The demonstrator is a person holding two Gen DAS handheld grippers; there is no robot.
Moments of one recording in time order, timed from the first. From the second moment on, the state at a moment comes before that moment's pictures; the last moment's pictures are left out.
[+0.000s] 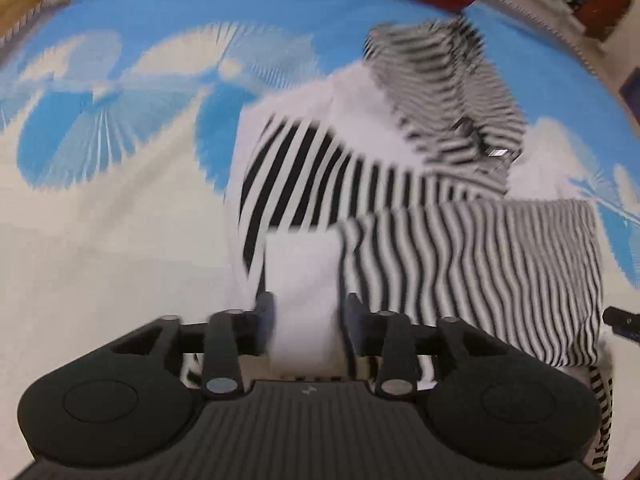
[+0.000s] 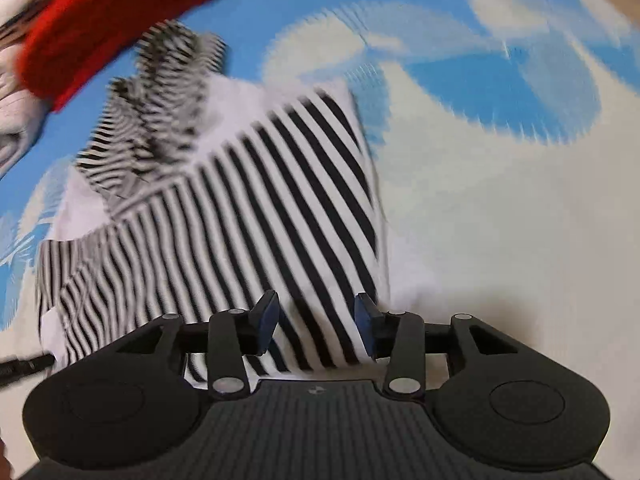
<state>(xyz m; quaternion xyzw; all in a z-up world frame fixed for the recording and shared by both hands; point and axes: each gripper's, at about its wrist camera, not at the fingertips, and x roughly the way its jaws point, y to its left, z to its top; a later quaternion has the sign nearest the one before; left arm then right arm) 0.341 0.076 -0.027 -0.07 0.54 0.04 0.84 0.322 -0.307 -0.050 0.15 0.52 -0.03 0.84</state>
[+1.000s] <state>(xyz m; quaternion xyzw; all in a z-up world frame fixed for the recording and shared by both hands) 0.341 0.051 0.019 -0.06 0.44 0.07 0.89 0.313 -0.284 -0.018 0.04 0.47 -0.02 0.88</state>
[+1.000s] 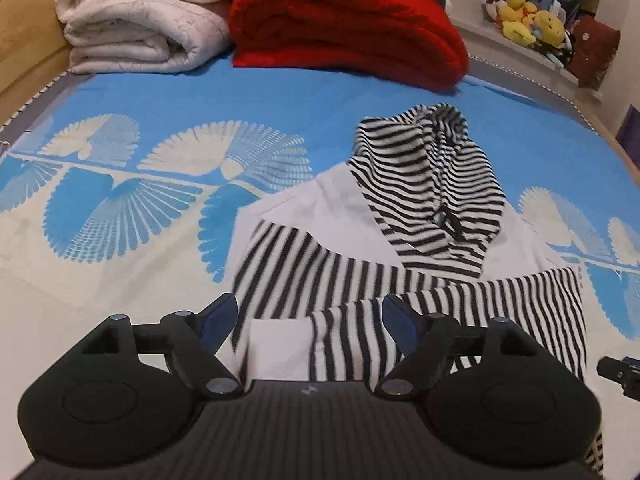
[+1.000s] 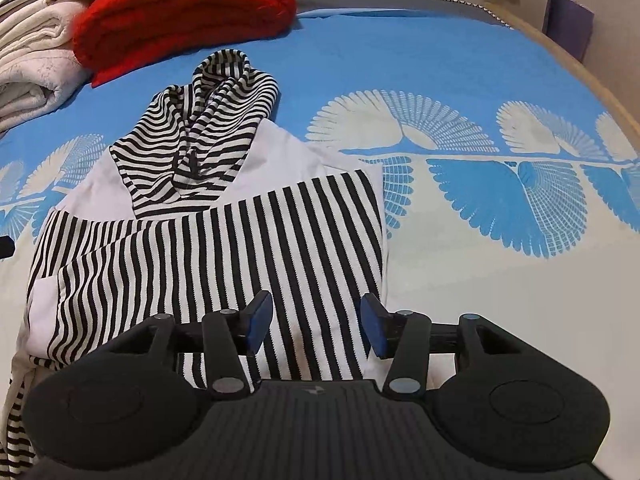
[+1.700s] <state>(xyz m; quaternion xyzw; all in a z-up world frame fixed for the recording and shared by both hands) 0.355 0.054 0.039 -0.03 0.40 0.11 0.91 0.317 -0.299 -0.005 0.08 0.47 -0.02 0.88</state>
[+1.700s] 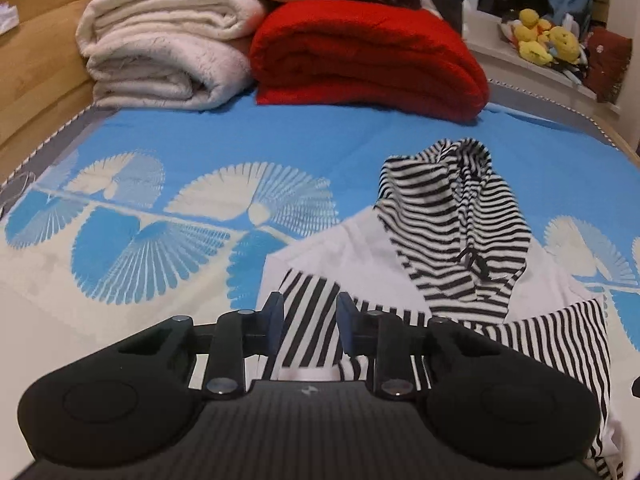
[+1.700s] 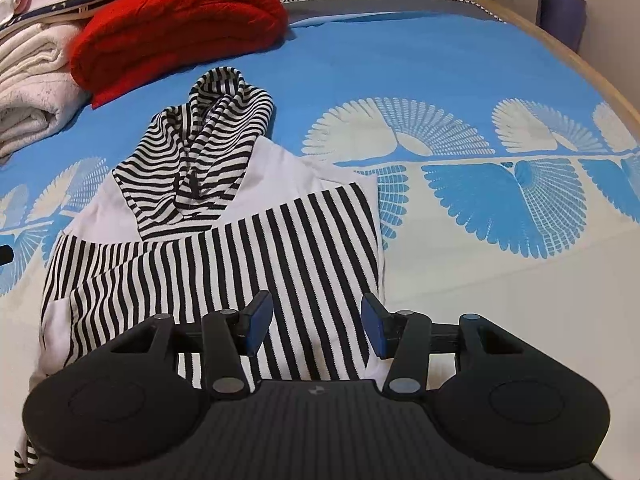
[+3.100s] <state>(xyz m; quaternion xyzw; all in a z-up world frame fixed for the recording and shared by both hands) 0.758 -0.037 -0.082 0.09 0.47 -0.03 0.88 0.354 -0.374 -0.031 0.12 0.49 -0.09 0.86</state>
